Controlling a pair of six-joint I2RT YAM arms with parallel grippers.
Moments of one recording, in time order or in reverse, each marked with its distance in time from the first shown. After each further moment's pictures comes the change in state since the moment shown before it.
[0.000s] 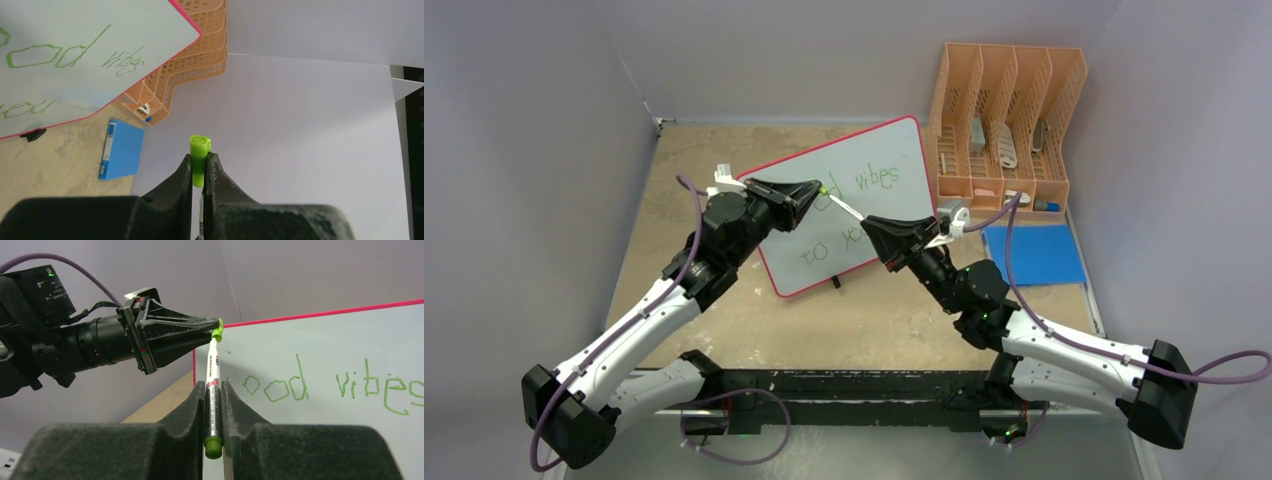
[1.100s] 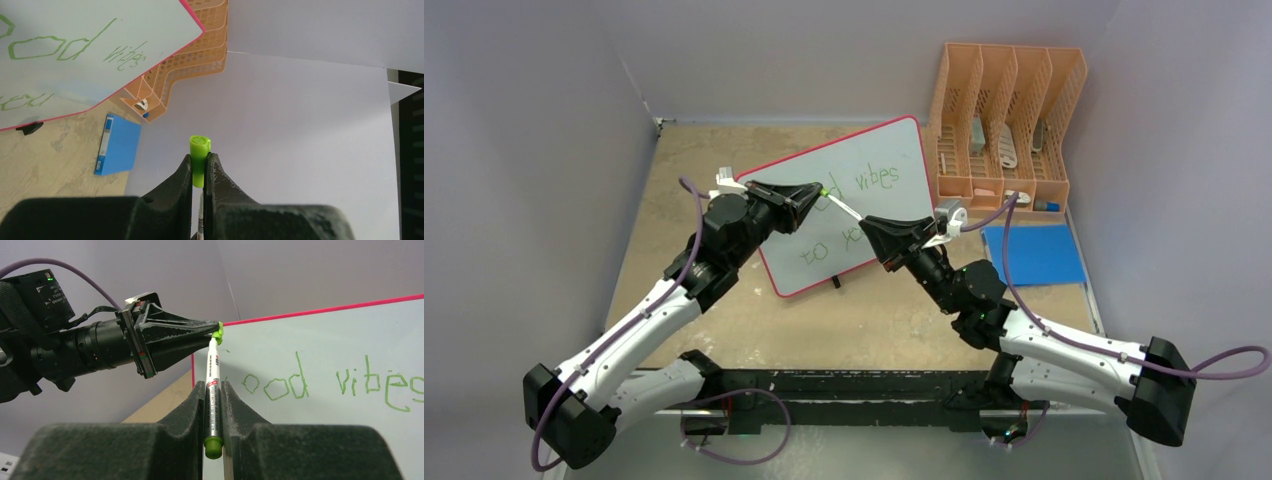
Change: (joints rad) left arm 0.001 0.002 -0.022 0.011 0.021 -0.036; right arm 0.004 0.018 0.000 0.014 0.023 0.004
